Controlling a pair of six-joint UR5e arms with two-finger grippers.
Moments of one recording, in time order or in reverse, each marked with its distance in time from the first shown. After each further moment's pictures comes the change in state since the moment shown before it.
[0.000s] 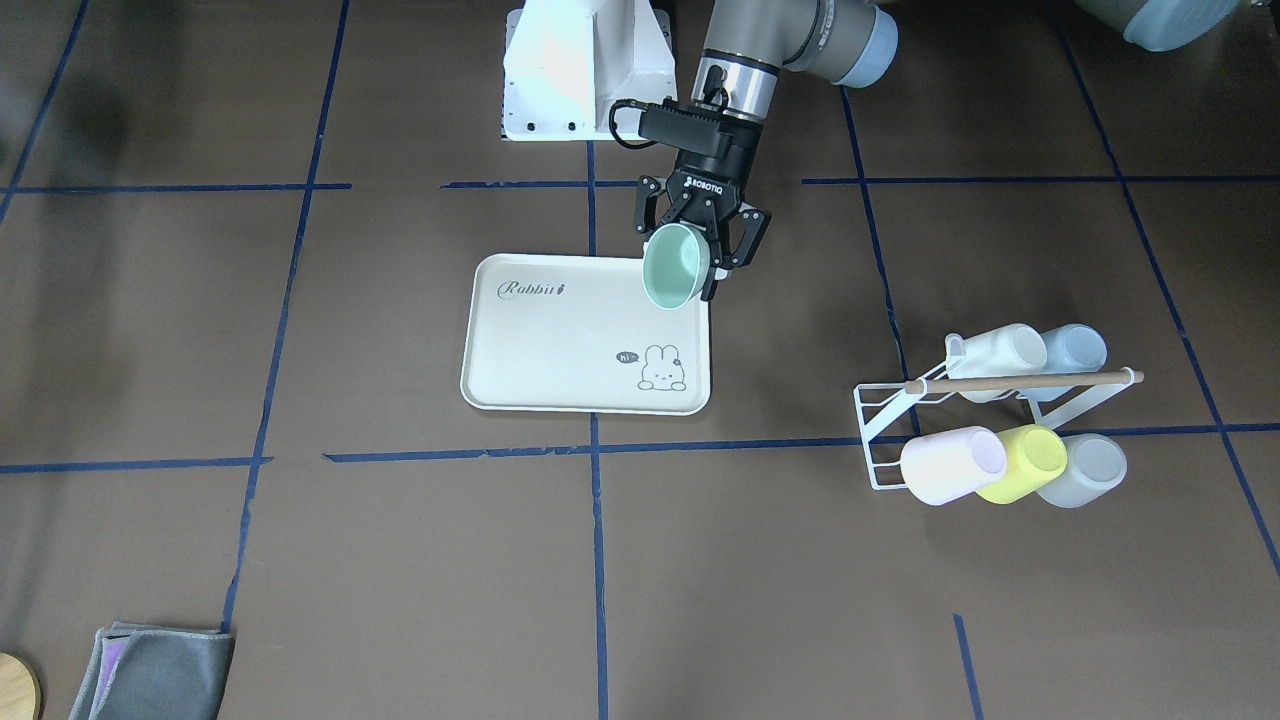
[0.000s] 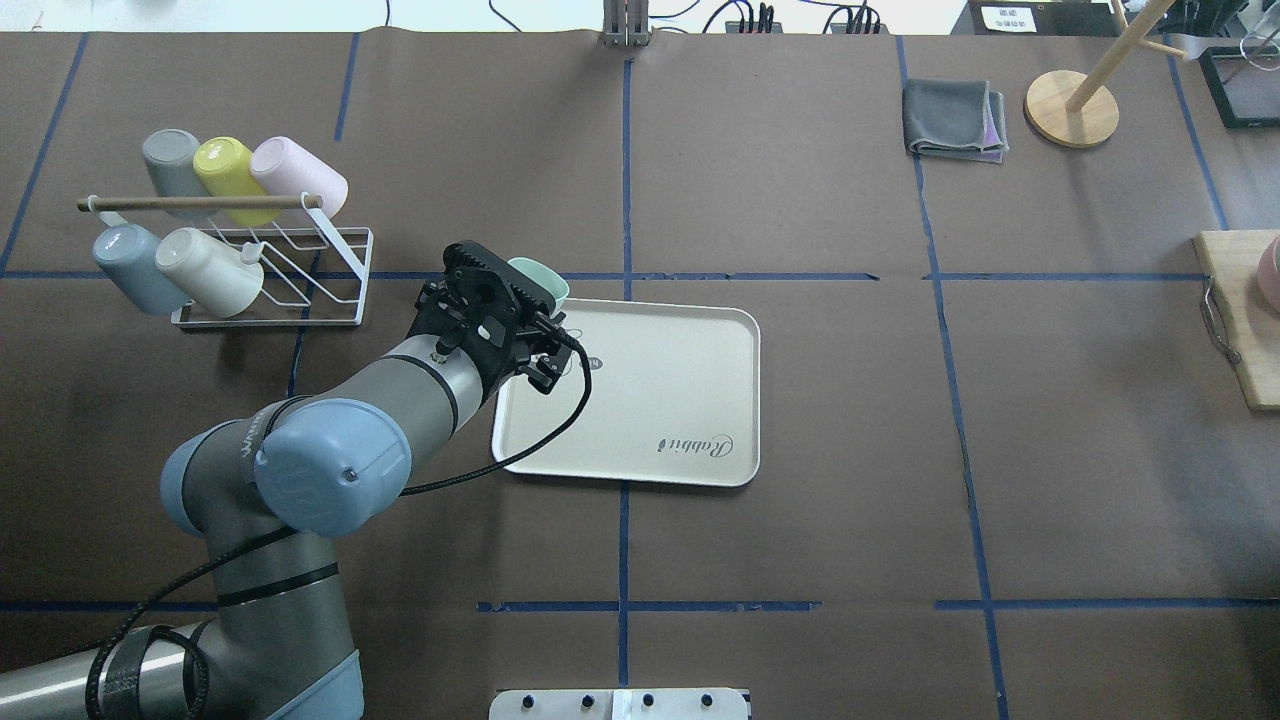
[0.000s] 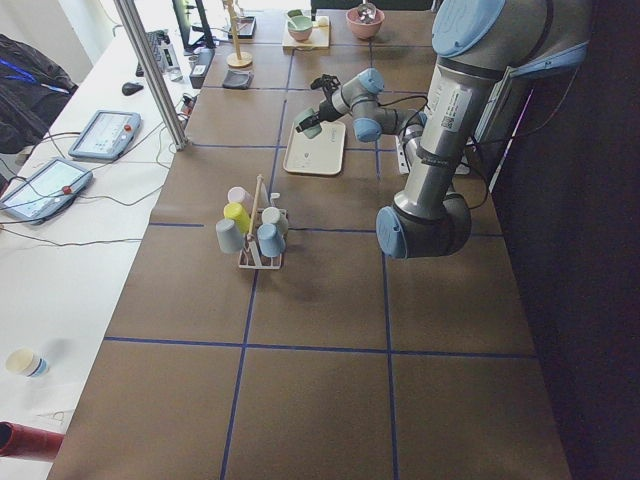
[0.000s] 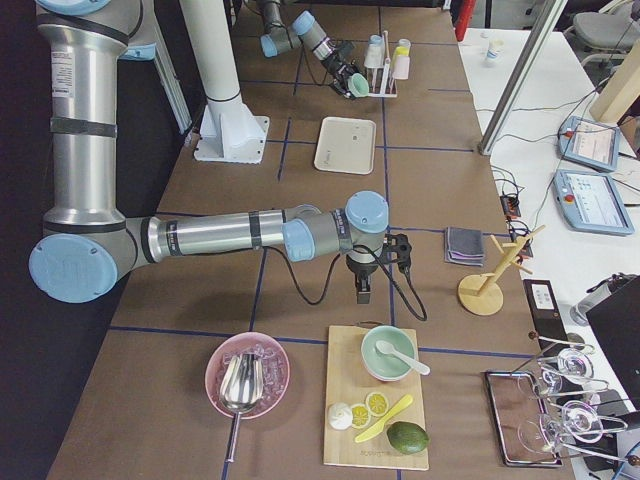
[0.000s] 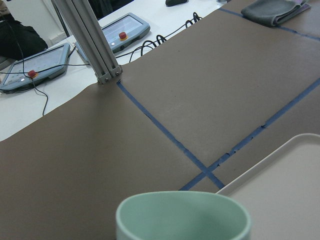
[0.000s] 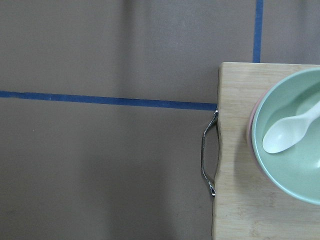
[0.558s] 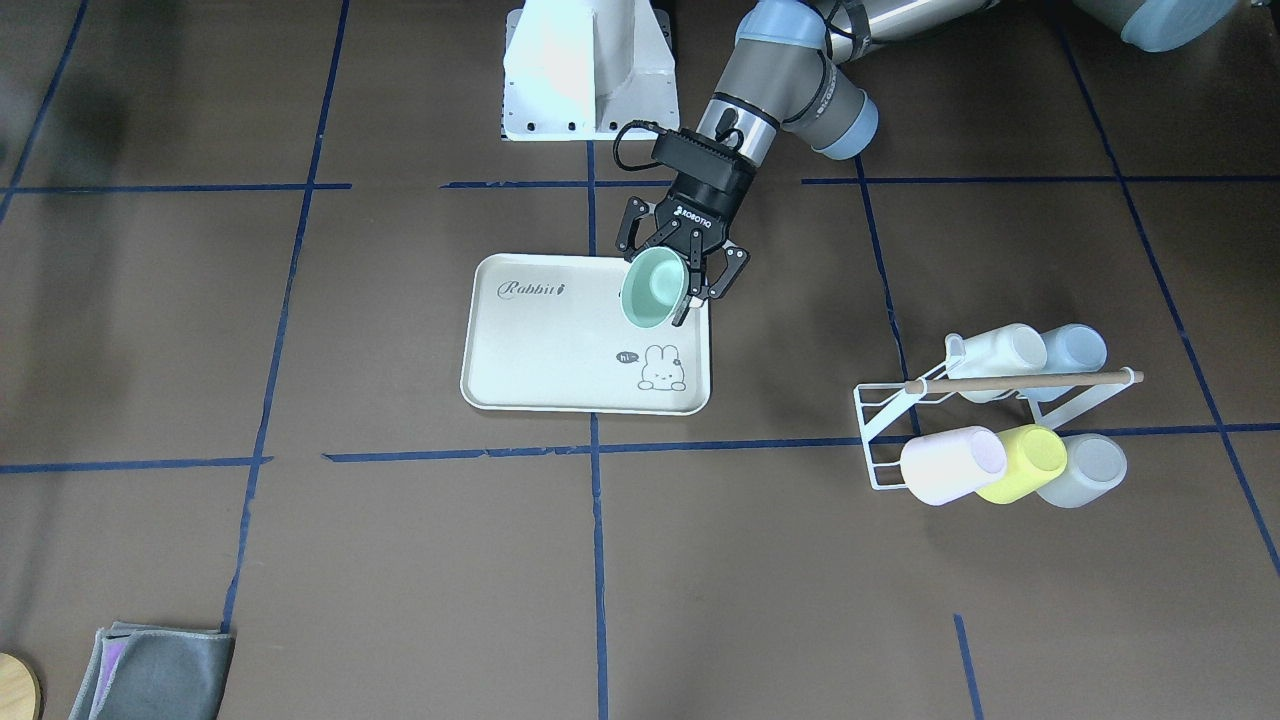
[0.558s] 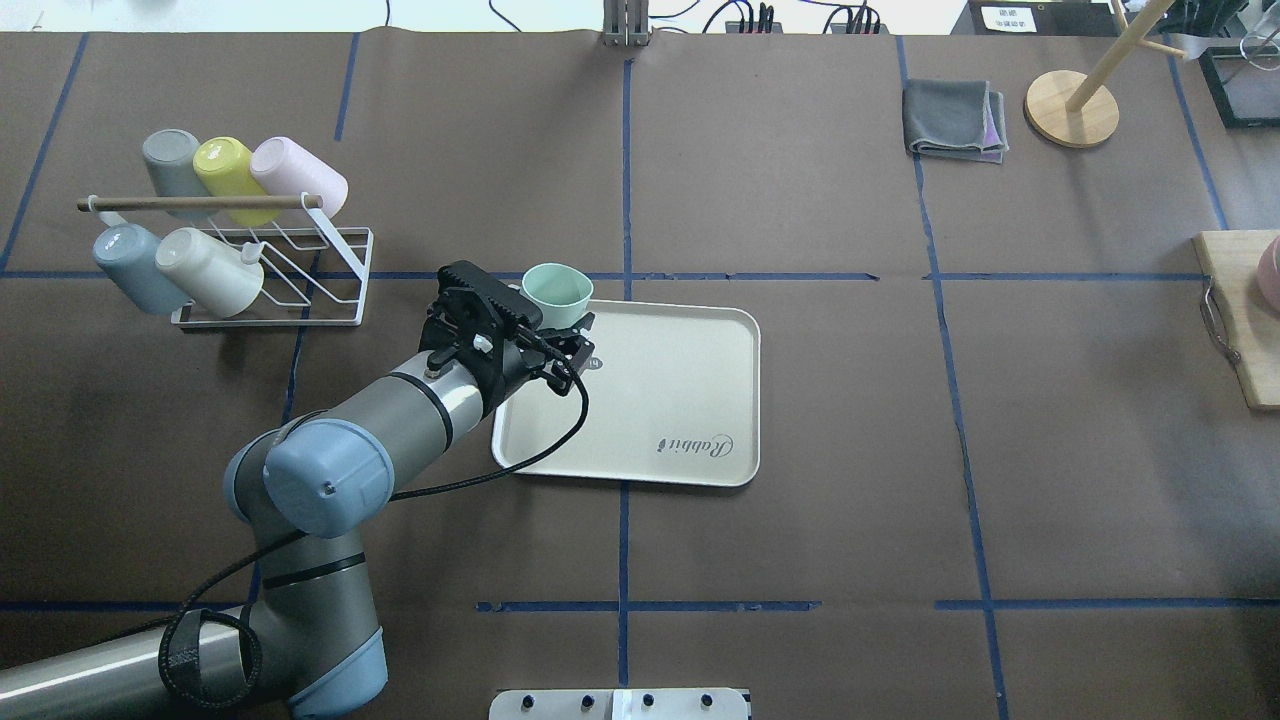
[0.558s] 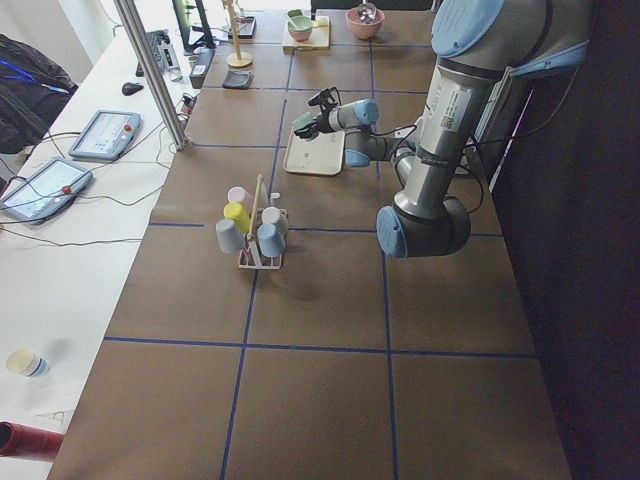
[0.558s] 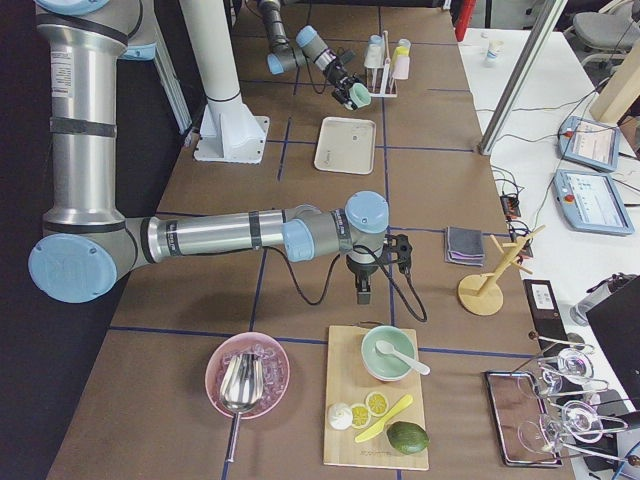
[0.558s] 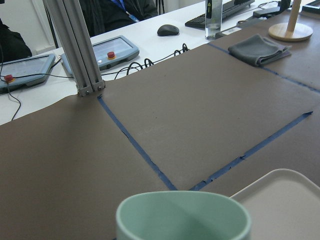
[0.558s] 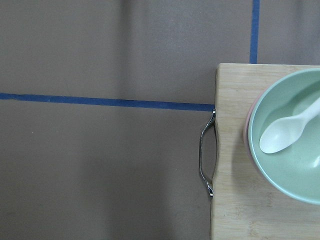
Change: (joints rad) left arm 0.008 -0.006 0.190 -0.393 0.003 -0.012; right arm 0.006 0.000 0.000 -0.002 0.000 0.000
